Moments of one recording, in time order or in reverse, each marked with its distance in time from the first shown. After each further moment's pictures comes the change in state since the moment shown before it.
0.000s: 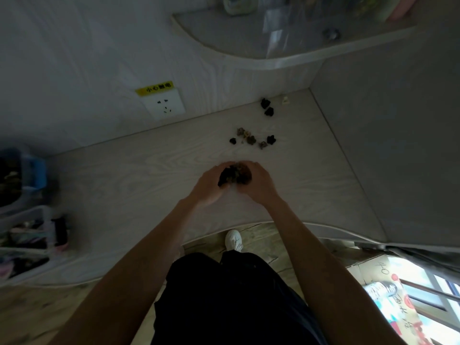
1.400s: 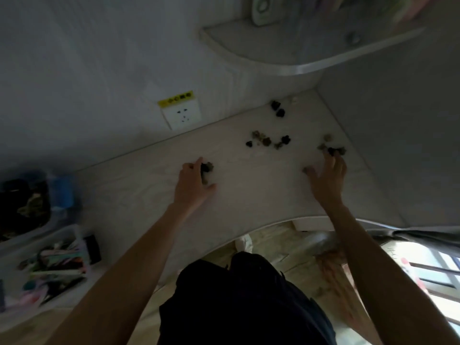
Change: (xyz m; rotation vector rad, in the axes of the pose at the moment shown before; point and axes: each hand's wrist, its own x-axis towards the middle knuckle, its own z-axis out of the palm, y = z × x) left_hand -0.017 -0.061 -0.076 0.312 0.189 -0.127; right_hand -0.027 0.054 -0.045 -0.232 0.599 0.228
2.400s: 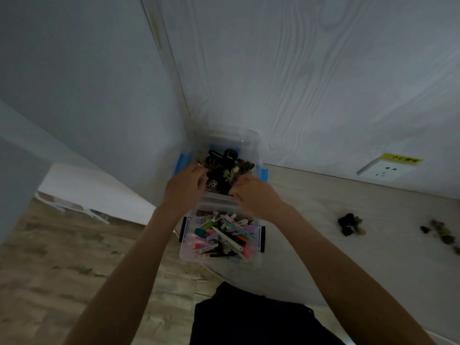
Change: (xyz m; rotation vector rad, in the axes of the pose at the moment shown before) left_hand -0.158 -0.291 -0.215 0.075 0.467 -0.208; right_hand -0.219 -0.457 0.152 -0.305 -0.778 -1.356
